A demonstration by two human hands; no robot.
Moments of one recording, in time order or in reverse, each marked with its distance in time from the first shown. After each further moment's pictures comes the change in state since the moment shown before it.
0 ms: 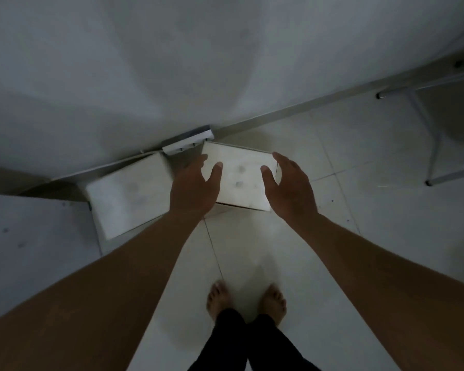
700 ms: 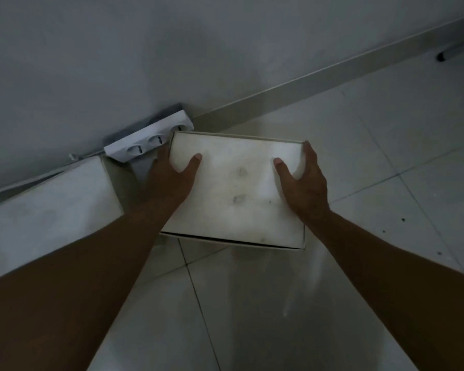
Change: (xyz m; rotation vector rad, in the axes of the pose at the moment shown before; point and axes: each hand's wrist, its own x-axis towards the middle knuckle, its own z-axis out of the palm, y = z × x) left_hand 0.214 -0.155 0.208 -0.080 0.141 -0.020; right_hand 0.164 0.188 0.218 0.397 0.171 0.143
